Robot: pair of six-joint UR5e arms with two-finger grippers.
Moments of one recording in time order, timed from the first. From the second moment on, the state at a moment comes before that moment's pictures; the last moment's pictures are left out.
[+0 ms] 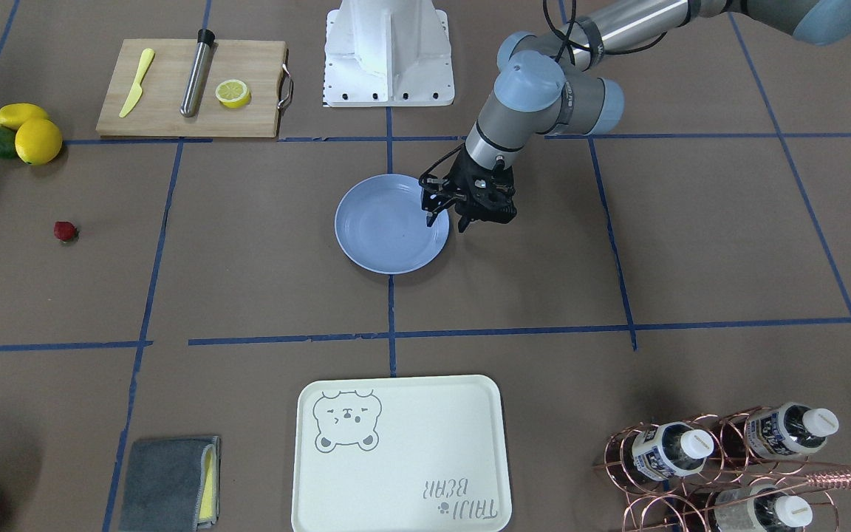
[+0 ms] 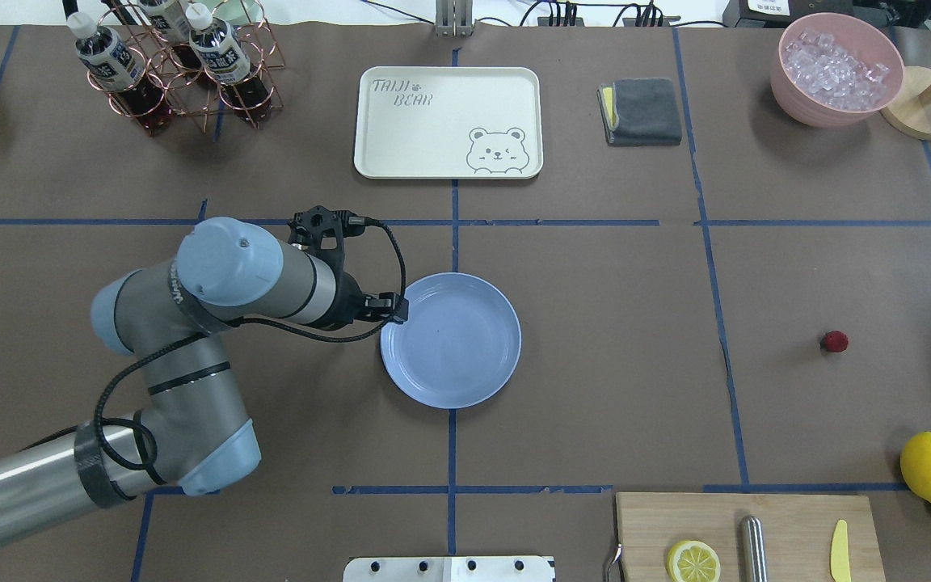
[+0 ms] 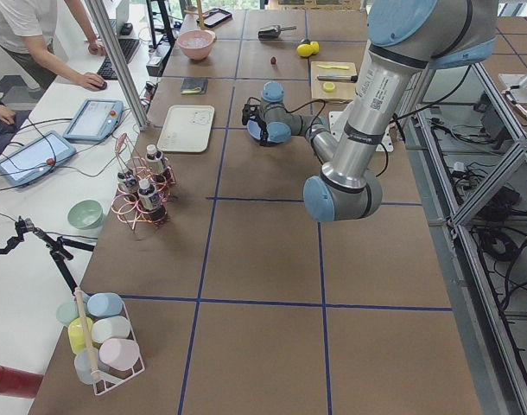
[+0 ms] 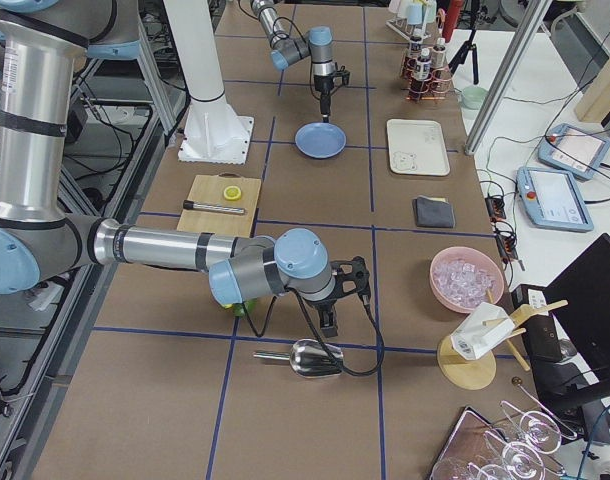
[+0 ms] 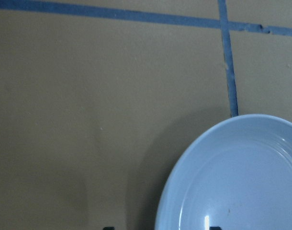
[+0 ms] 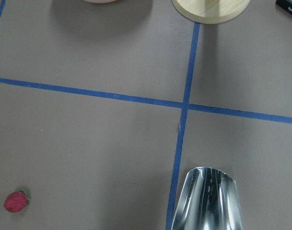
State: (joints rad) left arm -0.54 -2.08 -1.66 -2.04 -1.88 -1.17; right arm 1.60 -1.78 1.74 -1.20 2.44 0.07
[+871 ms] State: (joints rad) left arm -1.28 -1.91 -1.78 -1.52 -2.16 -0.15; right arm 1.57 -1.78 1.77 -1.11 2.47 0.08
